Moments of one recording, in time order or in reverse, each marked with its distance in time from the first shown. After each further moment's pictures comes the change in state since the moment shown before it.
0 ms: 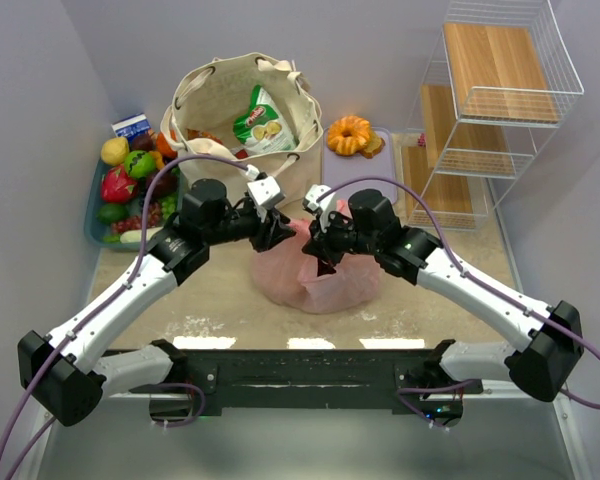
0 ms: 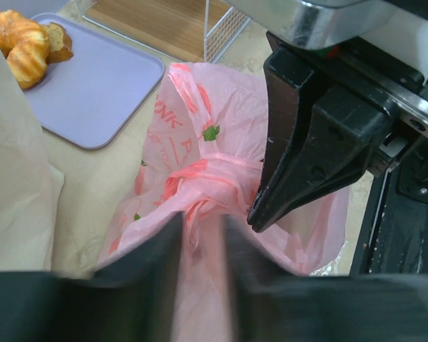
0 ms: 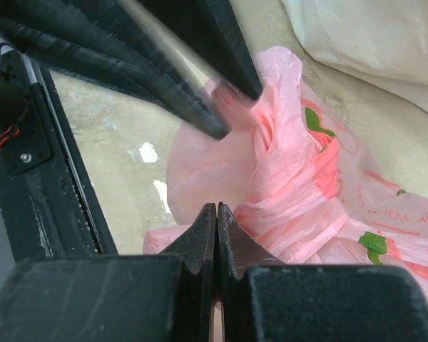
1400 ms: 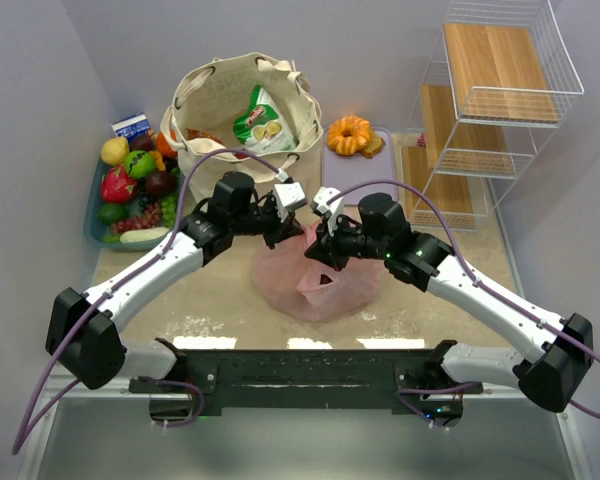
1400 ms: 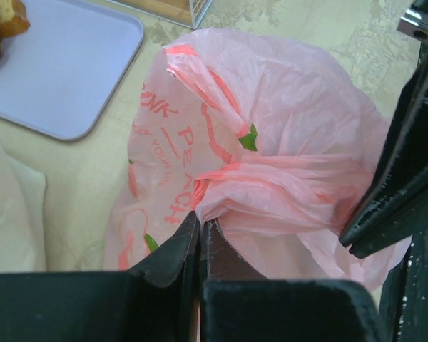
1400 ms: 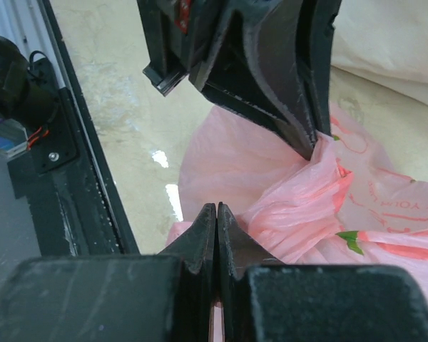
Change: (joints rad) left arm -0.002 0.221 0.052 -0.003 0.058 0.180; right arm 0.001 -0.075 -0.031 -0.006 -0.034 0.034
